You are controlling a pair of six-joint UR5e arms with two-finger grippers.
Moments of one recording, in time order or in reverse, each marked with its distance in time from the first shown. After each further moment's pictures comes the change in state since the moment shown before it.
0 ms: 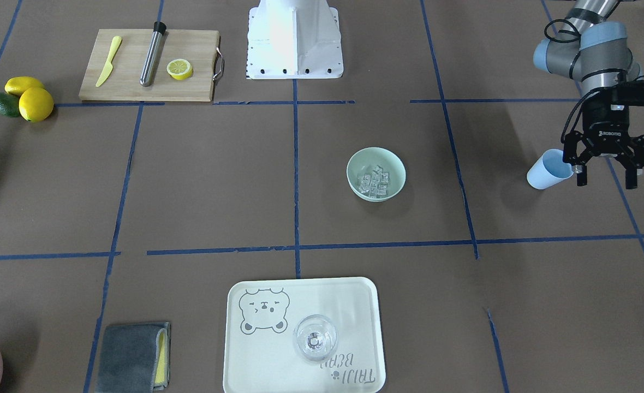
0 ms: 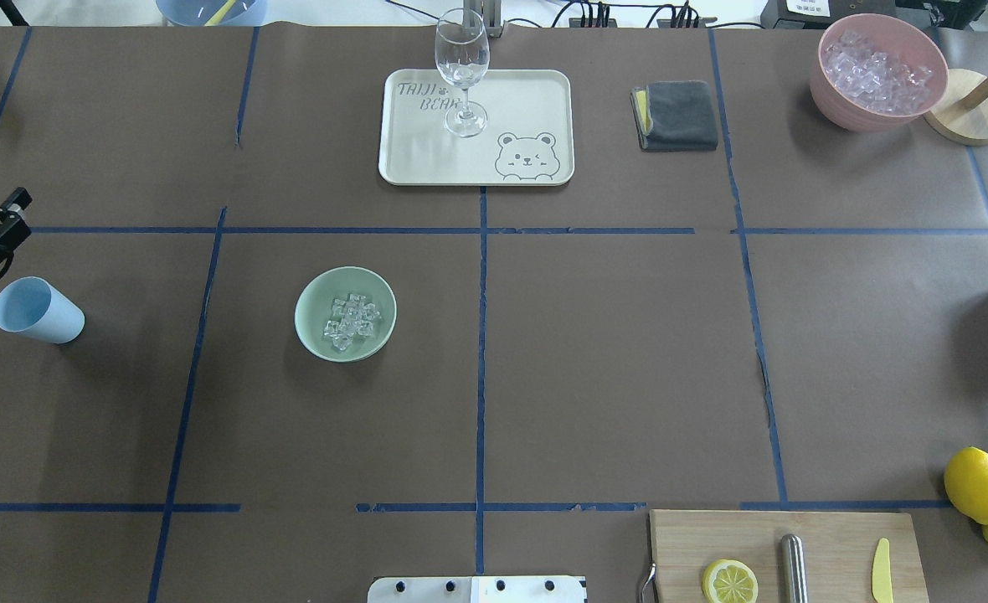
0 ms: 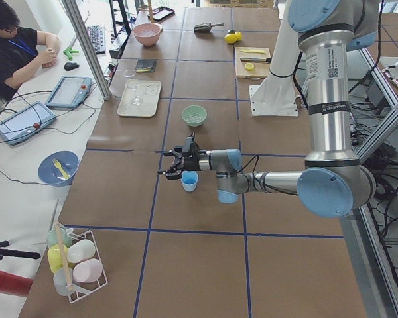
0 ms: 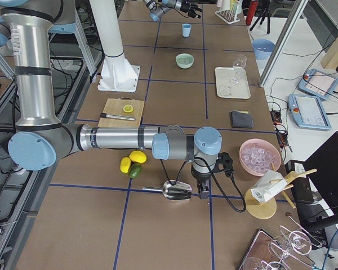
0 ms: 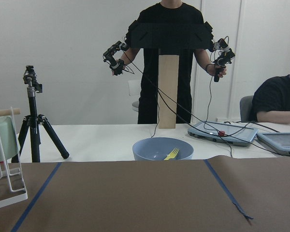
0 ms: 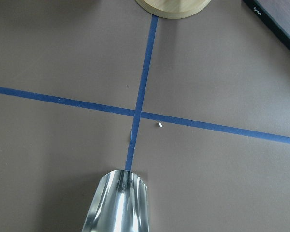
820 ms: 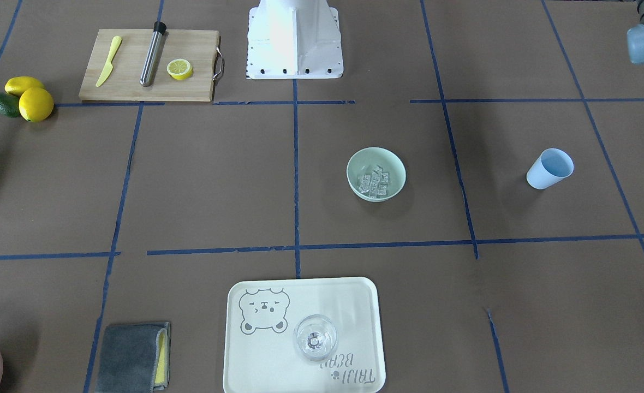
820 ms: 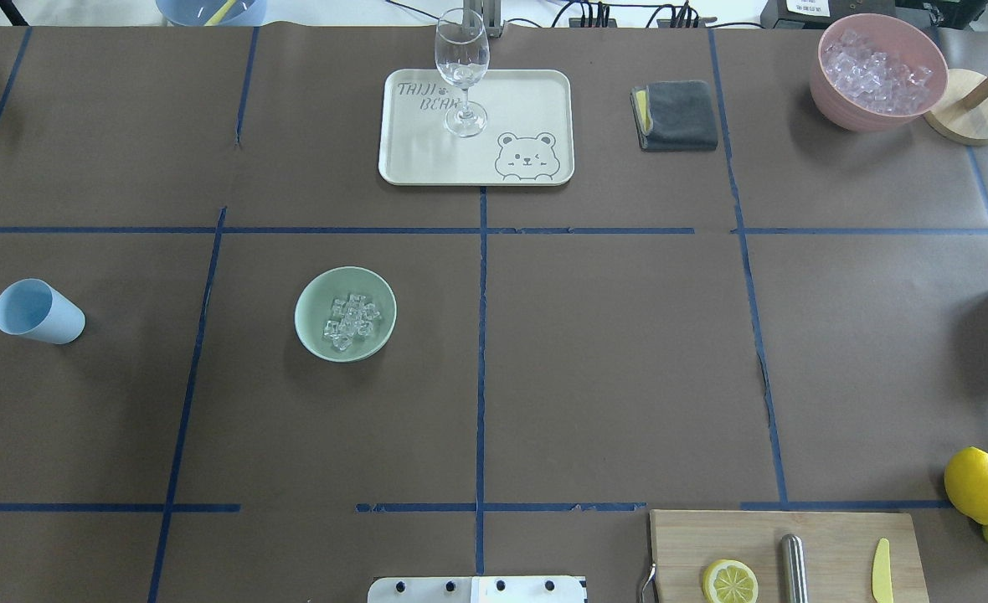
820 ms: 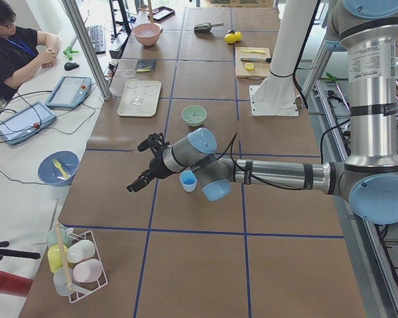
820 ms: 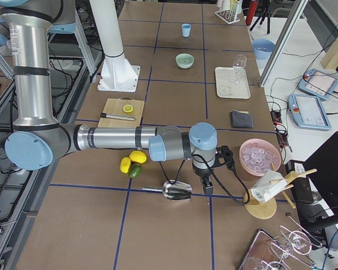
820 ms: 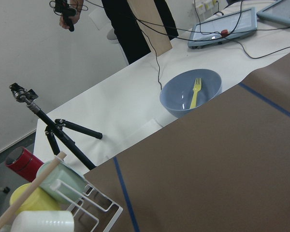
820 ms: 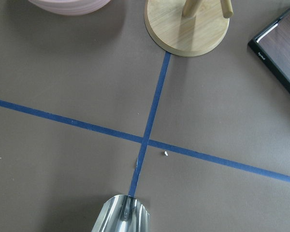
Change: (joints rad) left arm -0.613 -0.031 -0.194 0.737 -0.764 0.499; right arm 0.000 -0.024 0.020 0.173 0.009 0.025
